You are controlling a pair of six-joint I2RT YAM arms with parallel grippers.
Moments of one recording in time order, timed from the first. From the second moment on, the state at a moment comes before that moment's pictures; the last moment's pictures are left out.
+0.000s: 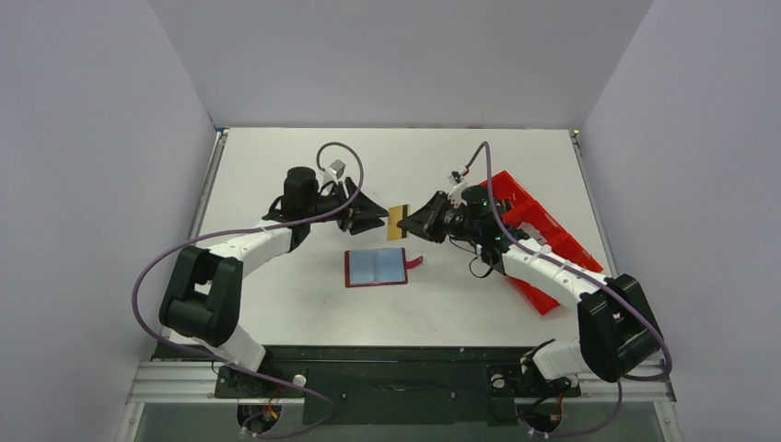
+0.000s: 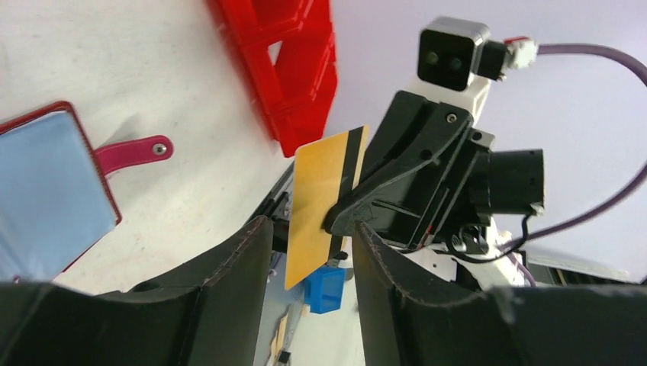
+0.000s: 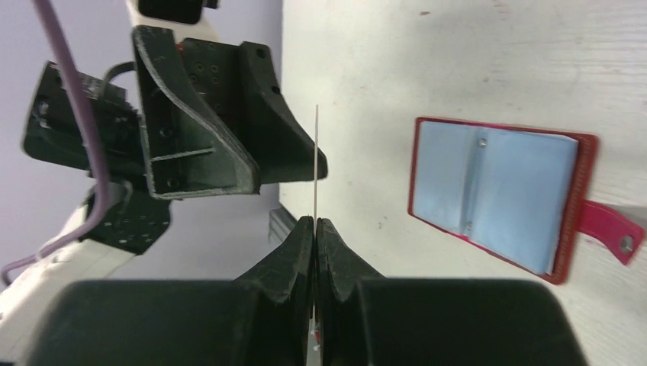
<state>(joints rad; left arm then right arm) -0.34 1.60 0.88 0.38 0.87 -1.29 0.52 1.41 0.82 0.22 -0.46 1.12</state>
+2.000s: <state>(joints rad) -0.36 1.47 1.05 -0.48 0.52 -0.62 0.04 1.31 0.96 -1.01 0.65 0.84</state>
